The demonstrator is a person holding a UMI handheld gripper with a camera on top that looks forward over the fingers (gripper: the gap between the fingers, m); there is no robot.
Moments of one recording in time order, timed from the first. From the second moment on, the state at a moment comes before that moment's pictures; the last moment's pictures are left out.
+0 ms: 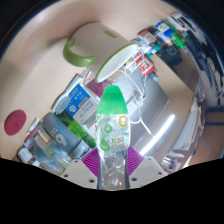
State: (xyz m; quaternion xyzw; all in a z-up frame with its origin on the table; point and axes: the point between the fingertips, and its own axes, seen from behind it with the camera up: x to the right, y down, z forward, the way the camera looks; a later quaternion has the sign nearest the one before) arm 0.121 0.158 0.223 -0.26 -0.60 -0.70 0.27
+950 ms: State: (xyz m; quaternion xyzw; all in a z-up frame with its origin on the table) arm 0.229 0.121 0.104 -0.77 0.01 -0.01 0.64
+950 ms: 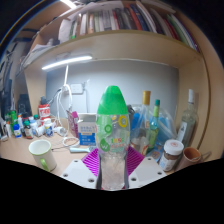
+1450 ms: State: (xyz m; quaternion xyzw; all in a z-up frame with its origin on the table) arm 0.243 0.120 0.093 -0.72 0.01 0.01 0.69
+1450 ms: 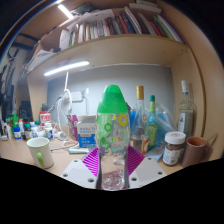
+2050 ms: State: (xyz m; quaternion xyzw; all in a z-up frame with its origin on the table) arm 0.251 0.067 0.069 -0.77 -0.04 -0.03 0.64
